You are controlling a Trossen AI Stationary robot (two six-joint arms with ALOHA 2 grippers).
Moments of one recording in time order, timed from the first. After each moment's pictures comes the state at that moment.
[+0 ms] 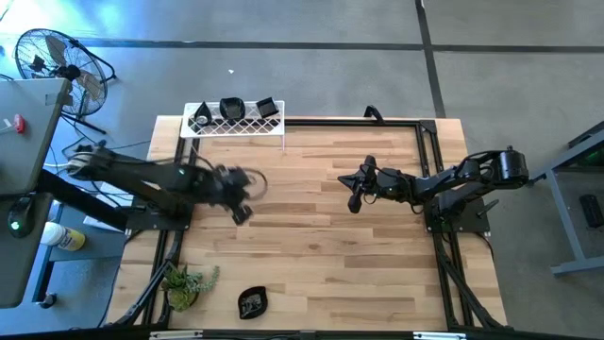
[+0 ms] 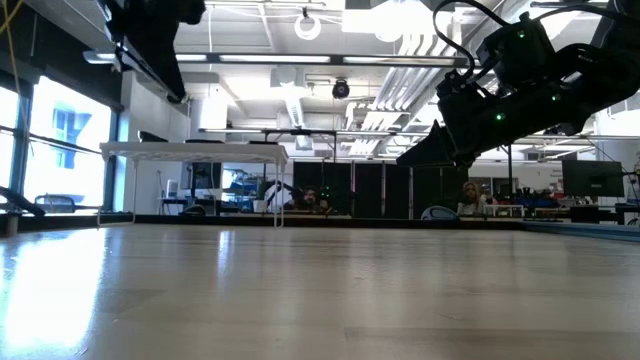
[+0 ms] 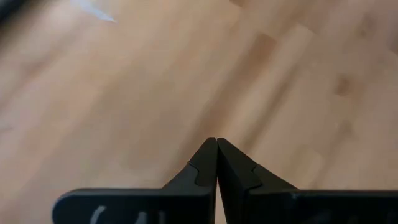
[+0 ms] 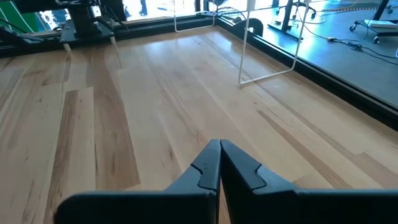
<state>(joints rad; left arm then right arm) -0.19 1.11 1.00 -0.93 -0.40 -0.71 -0.14 1.43 0.29 0.84 0.23 0.12</state>
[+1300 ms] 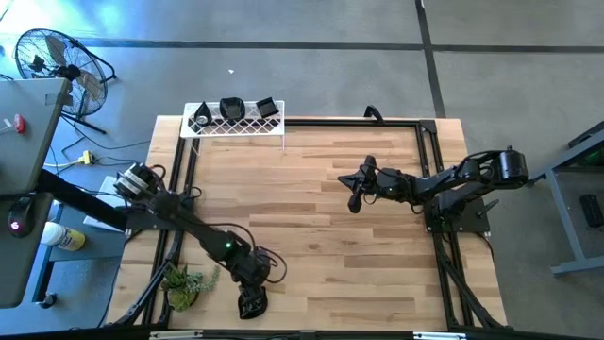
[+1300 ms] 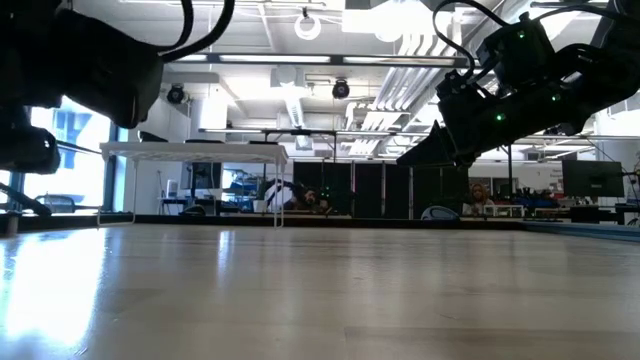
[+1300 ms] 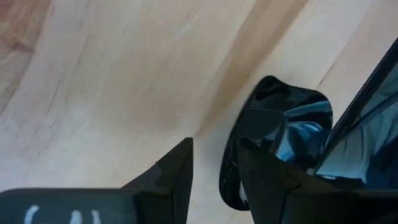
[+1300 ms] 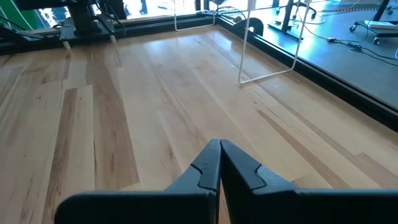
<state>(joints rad) -0.58 1.71 1.00 -0.45 0.22 -1.15 -0.14 1.43 0.29 0.84 0.23 0.11</state>
